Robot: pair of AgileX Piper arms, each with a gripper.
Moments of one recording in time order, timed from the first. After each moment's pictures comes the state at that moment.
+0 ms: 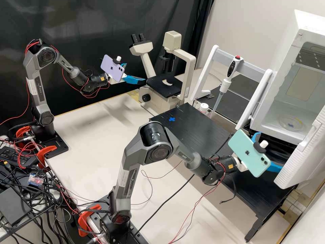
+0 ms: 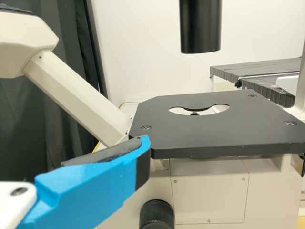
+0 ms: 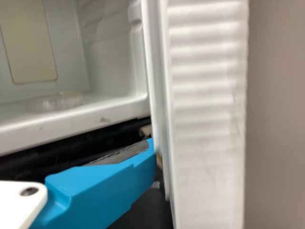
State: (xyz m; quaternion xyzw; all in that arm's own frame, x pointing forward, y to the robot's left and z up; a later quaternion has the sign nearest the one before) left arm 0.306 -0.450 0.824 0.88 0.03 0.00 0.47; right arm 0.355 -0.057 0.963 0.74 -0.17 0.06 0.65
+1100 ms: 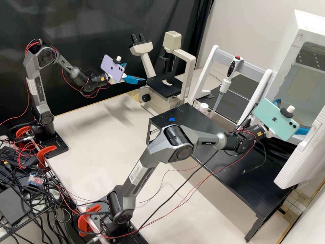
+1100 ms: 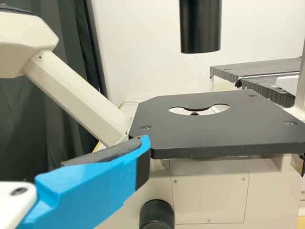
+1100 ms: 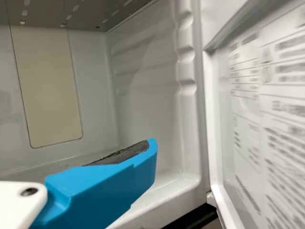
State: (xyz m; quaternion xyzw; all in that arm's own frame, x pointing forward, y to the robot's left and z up) left arm 0.306 -0.450 0.824 0.88 0.03 0.00 0.47; right arm 0.482 -0.003 1.004 0.74 -0.11 0.11 0.66
